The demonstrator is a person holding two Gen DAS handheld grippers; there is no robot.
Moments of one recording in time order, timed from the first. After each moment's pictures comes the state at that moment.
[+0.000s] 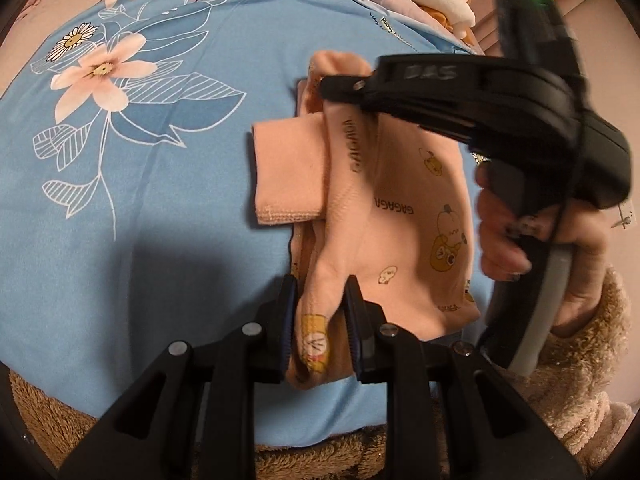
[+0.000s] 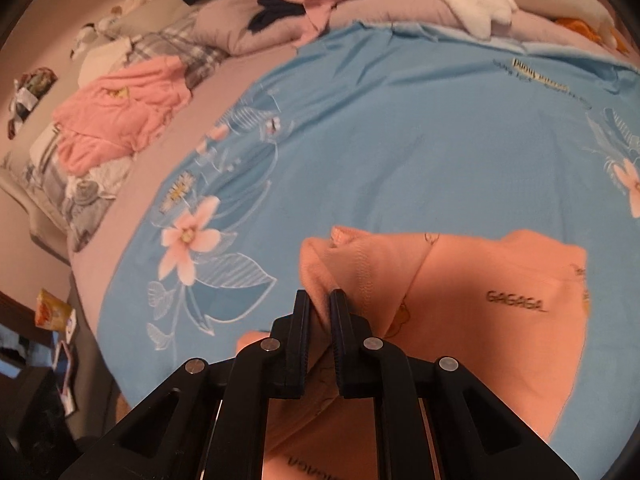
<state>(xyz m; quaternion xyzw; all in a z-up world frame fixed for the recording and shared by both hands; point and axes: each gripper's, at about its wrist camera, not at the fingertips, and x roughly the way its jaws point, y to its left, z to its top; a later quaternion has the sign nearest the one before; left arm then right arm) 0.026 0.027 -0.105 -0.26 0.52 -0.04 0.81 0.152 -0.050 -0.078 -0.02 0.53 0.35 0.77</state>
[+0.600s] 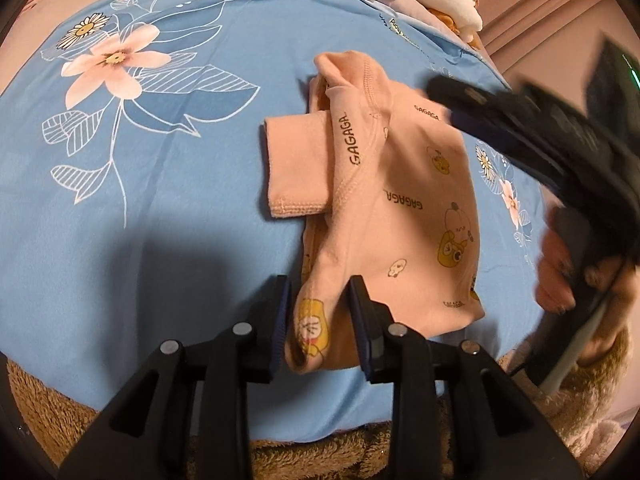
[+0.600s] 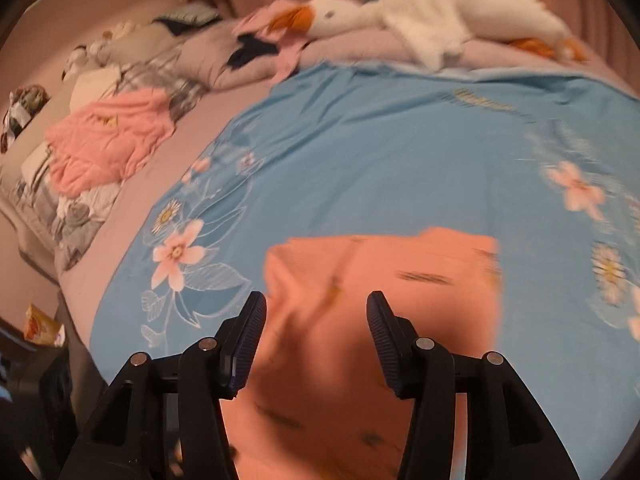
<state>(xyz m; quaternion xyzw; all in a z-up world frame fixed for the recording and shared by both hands) 0.015 0.028 -0.104 -0.27 0.52 -0.03 0.81 0.127 -0.117 -0.034 0.00 0.47 0.30 0.83</state>
